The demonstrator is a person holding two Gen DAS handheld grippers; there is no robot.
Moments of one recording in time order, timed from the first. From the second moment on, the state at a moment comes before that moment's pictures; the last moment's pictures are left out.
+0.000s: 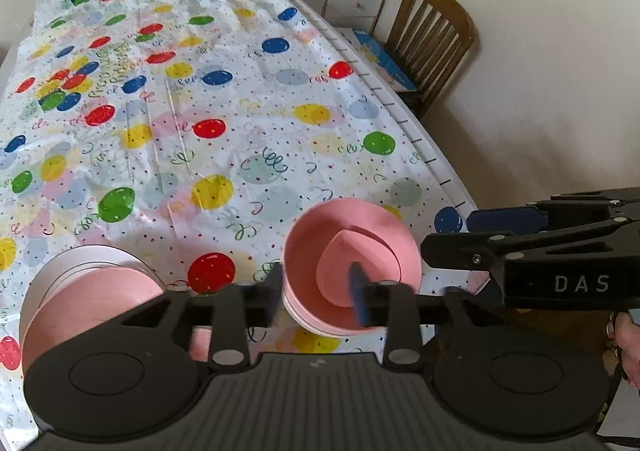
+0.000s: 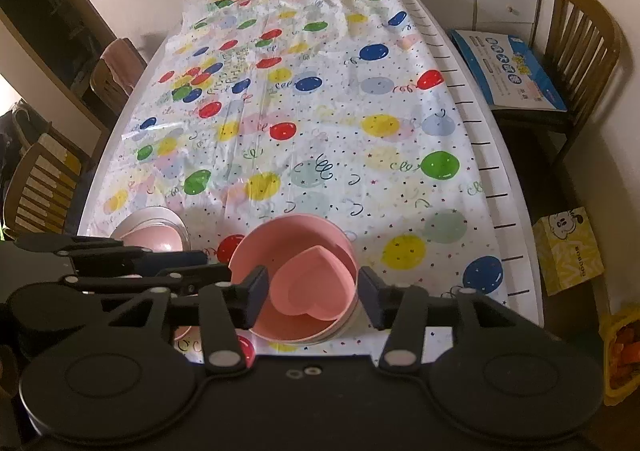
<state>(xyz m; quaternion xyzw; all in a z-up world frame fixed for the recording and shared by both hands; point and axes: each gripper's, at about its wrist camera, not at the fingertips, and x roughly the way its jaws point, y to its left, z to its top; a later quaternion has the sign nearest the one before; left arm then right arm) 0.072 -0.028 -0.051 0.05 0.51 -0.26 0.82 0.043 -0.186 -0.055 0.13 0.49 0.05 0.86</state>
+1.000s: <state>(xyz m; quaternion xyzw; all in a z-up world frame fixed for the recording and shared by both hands) 0.090 -0.025 -0.103 0.01 0.54 -0.19 0.82 0.053 -0.206 -0.115 0.23 0.51 -0.04 0.83</state>
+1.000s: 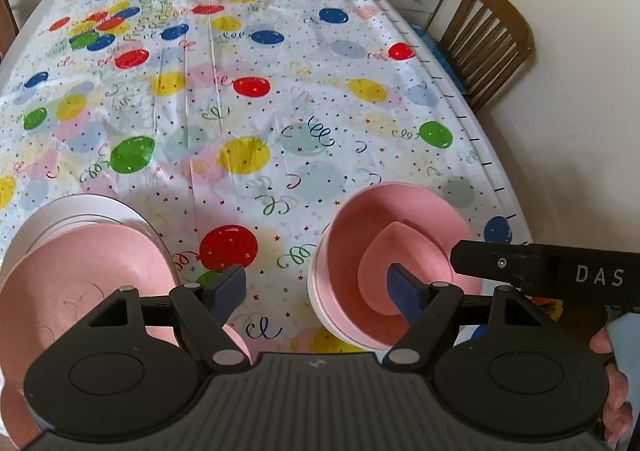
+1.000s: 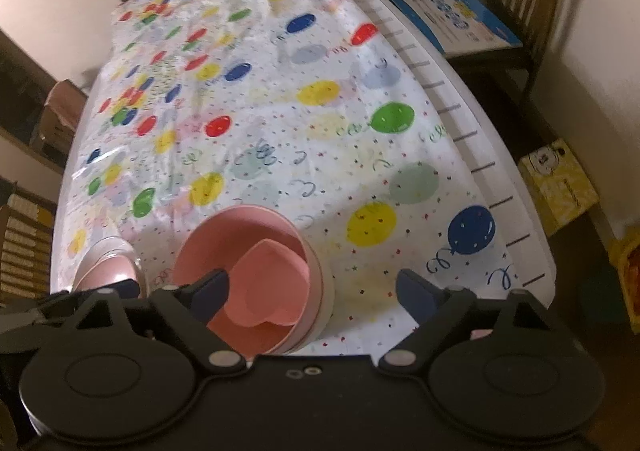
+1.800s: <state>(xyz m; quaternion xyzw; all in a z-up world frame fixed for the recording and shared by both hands) 0.096 -0.045 -0.131 0.01 0.57 -0.21 0.79 0.067 -0.199 -0.140 0.24 0.53 -0.04 0.81</state>
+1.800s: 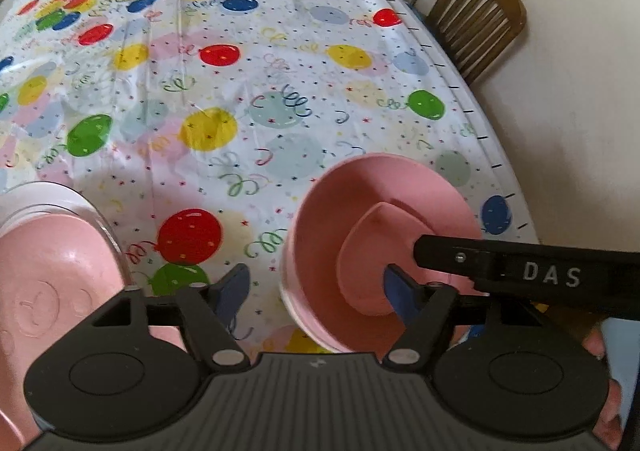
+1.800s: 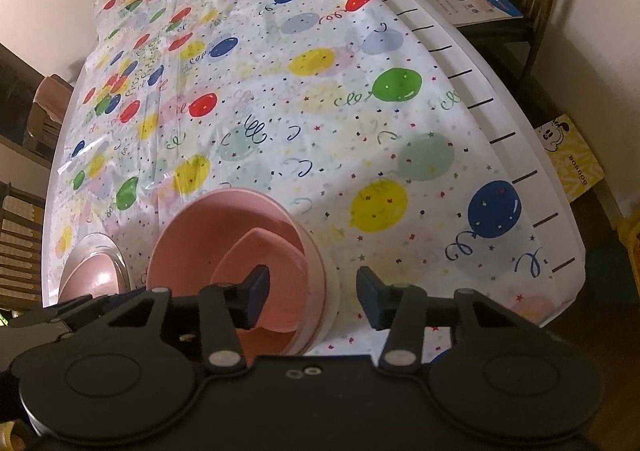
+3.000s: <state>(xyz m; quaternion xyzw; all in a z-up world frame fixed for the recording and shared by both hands) 0.088 -0.027 -0.101 0.00 0.57 -0.20 0.80 0.062 -0.173 -0.115 0.18 0.54 -0.03 0.82</state>
